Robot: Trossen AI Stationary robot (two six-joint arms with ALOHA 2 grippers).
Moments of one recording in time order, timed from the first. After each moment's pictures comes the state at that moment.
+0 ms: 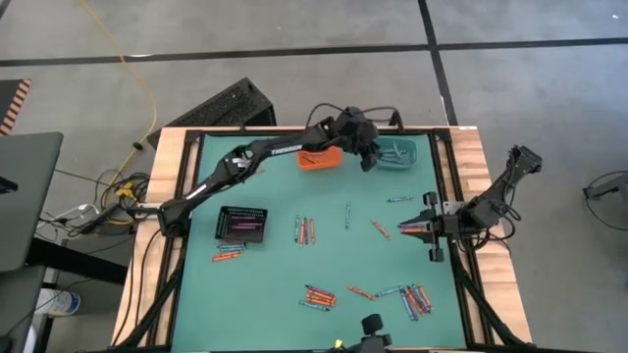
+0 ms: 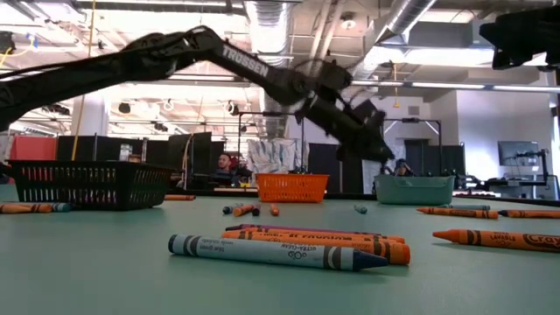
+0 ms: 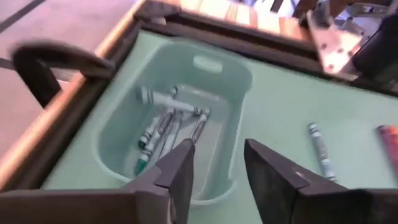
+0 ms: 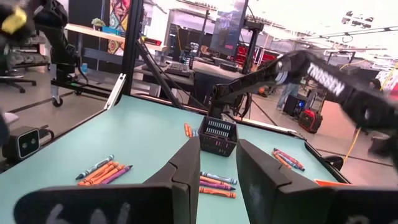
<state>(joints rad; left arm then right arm) 0.43 2.60 2.36 -0.19 0.29 -0.04 0.75 0.21 0.09 0.22 0.70 -0.27</state>
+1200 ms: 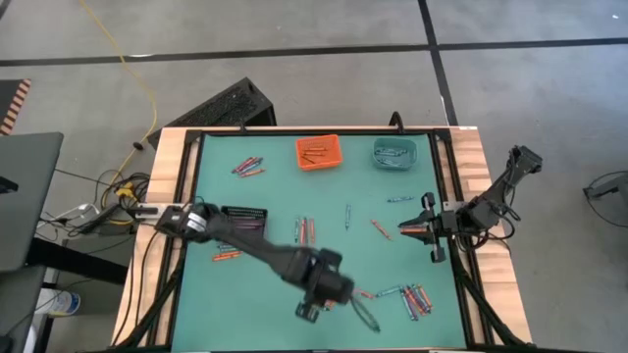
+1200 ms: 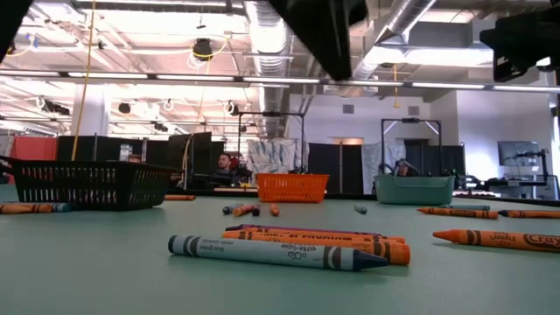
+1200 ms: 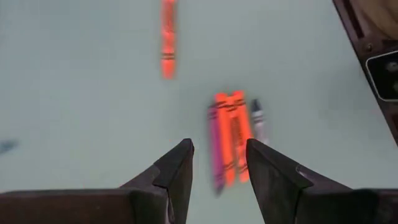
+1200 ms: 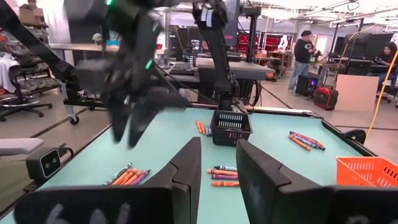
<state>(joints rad) -0.39 2.24 2.07 -0.95 -0.04 0.02 0.75 0.21 0.09 0.20 0.70 -0.08</state>
